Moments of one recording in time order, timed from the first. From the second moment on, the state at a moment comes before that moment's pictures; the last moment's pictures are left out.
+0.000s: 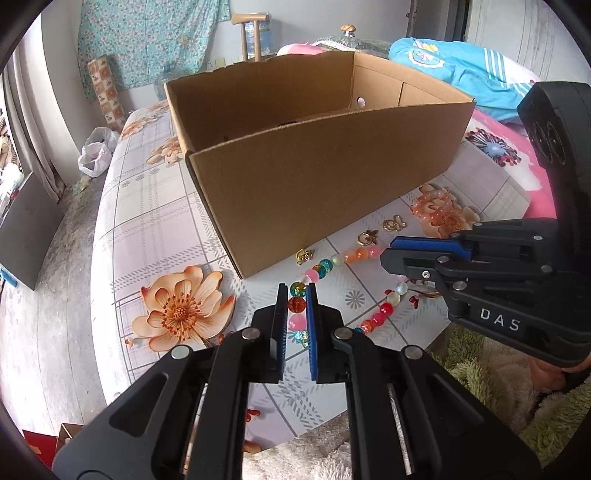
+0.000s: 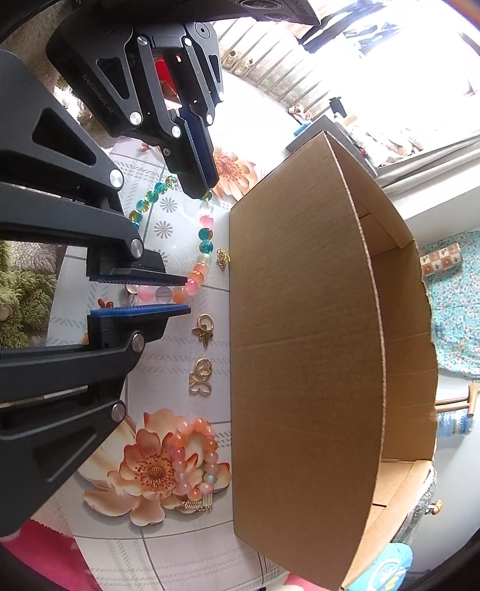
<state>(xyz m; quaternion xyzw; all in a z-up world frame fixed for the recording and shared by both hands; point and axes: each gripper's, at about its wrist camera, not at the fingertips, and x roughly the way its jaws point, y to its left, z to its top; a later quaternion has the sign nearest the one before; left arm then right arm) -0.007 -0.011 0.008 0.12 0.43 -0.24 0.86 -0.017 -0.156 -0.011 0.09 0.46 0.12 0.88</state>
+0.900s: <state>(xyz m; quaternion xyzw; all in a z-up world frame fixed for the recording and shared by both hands) -0.014 -0.012 0.098 0.08 0.31 -0.33 0.89 -0.060 -0.196 0.079 0.11 0.33 0.13 0.93</state>
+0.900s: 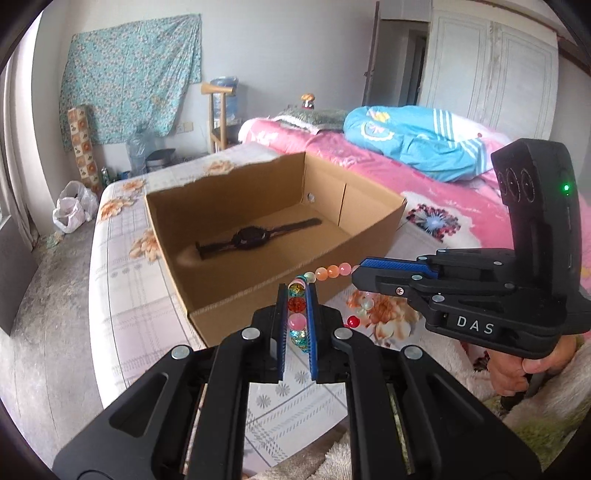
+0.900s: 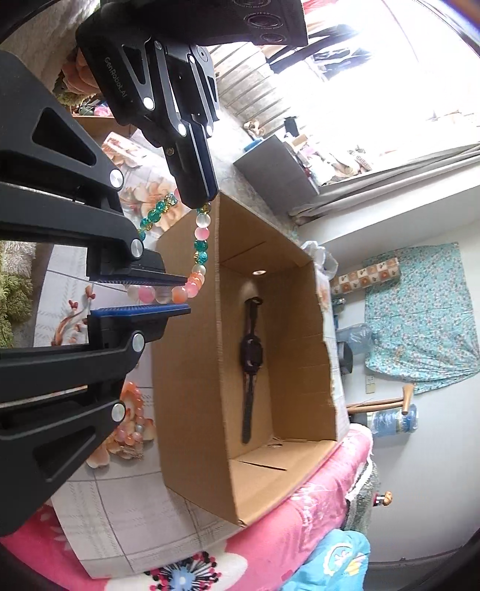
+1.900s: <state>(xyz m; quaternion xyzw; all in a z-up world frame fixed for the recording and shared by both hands) 0.152 -0.032 0.059 0.16 0.43 -0.26 0.85 0.172 -0.181 0.038 0.19 0.55 0.19 0.79</state>
